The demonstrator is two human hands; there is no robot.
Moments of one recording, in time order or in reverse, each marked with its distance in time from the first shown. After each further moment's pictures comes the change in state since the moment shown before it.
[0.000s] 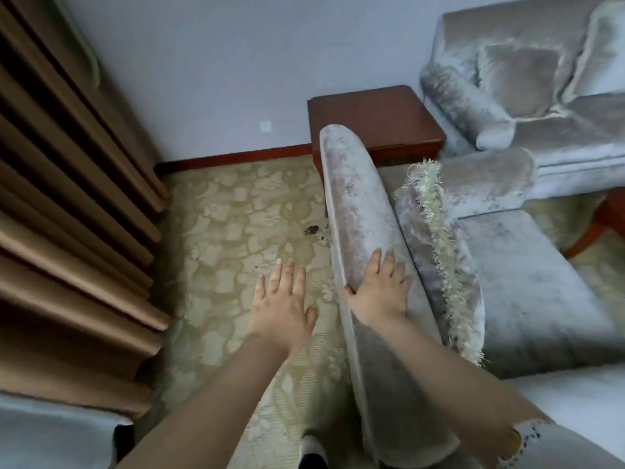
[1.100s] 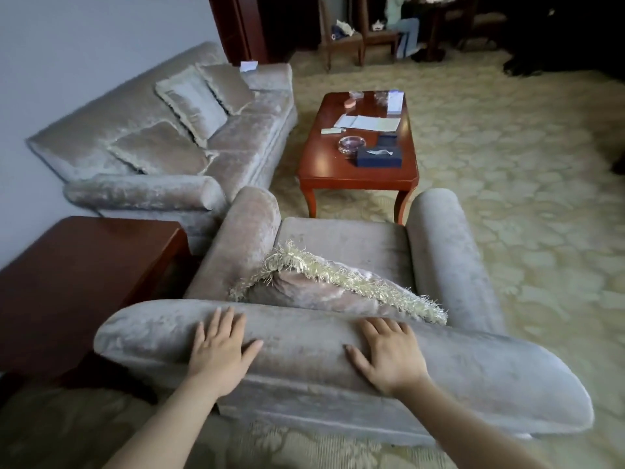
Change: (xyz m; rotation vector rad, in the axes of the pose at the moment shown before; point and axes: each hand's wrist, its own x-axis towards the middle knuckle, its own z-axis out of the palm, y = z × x) left_hand 0.437 -0.015 0.000 0.181 -0.024 1.137; right_hand 0.068 -0.057 0.001 0.015 0.282 0.891
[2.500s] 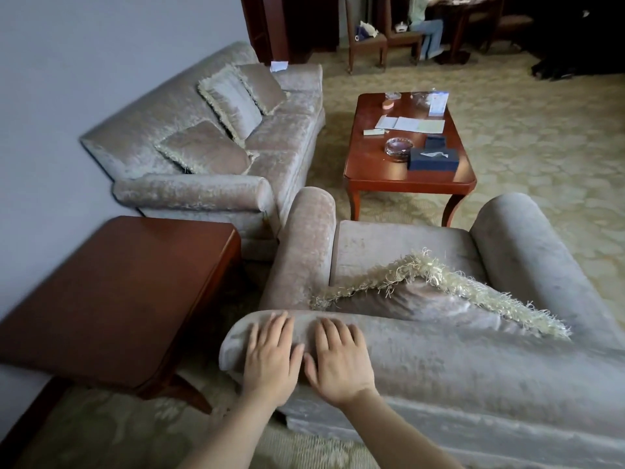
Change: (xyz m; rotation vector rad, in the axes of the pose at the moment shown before) left_hand 0.026 -0.181 0.023 -0.232 0.325 0.164; right_hand 0.109 -0.326 0.041 0.013 0.029 -0.069
